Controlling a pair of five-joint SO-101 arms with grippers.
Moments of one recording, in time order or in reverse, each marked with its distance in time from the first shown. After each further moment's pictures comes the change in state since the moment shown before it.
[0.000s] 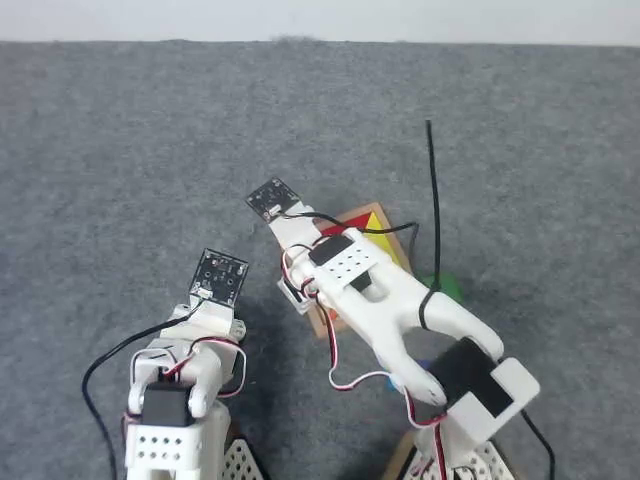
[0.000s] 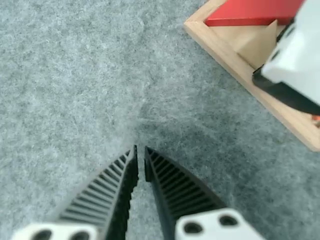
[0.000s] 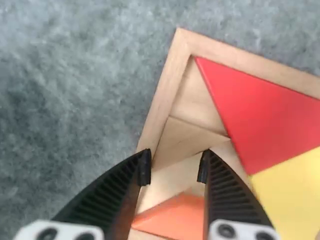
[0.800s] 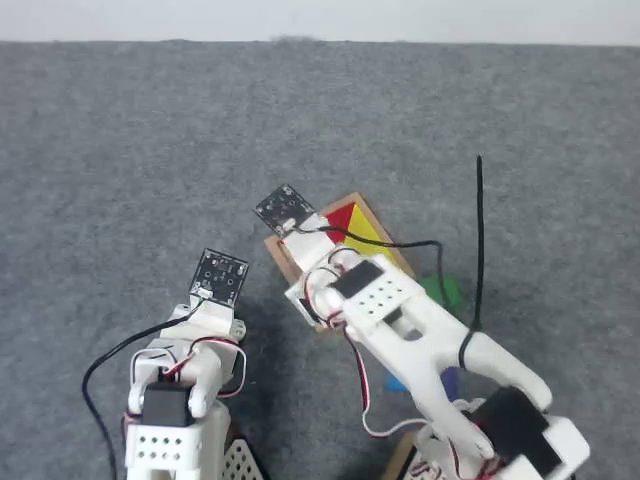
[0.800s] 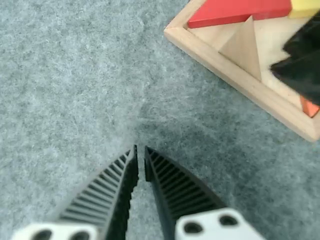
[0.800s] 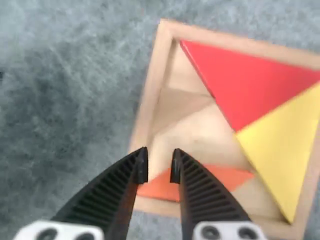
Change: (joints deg) left arm 0.0 0.0 0.0 0.0 0.0; right arm 0.4 -19.3 17.3 -6.7 1.8
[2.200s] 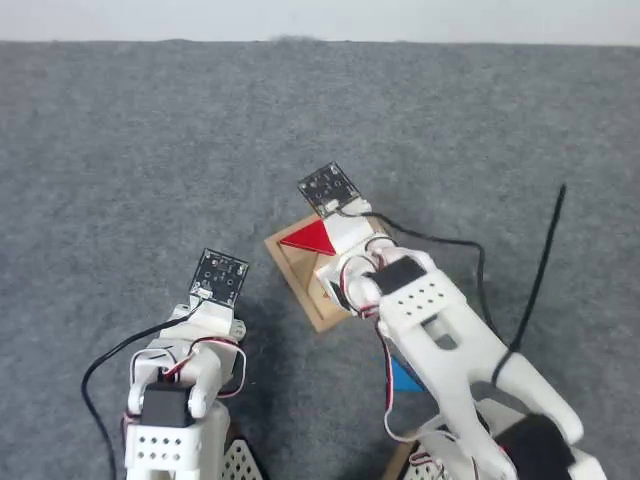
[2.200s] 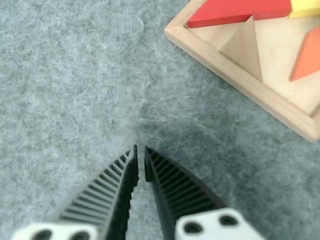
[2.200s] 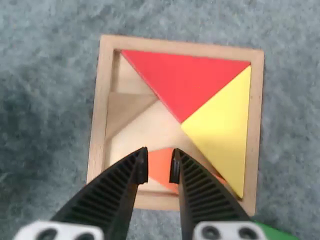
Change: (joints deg) left arm 0.0 0.0 0.0 0.0 0.0; right arm 7.4 -8.5 1.5 1.8 0.2
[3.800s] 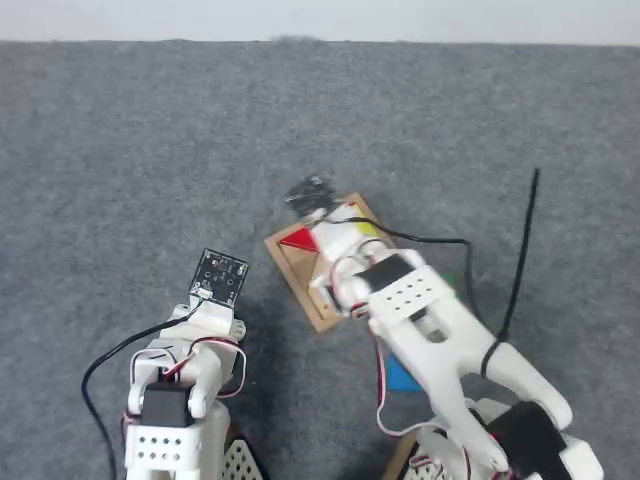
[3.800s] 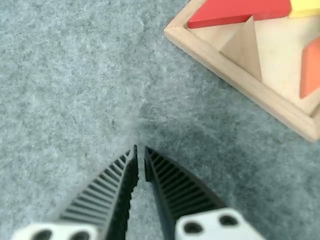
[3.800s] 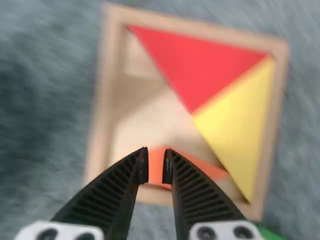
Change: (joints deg) left arm 0.0 0.0 0.0 0.0 0.0; right arm -3.3 3.2 -1.4 1.1 5.1
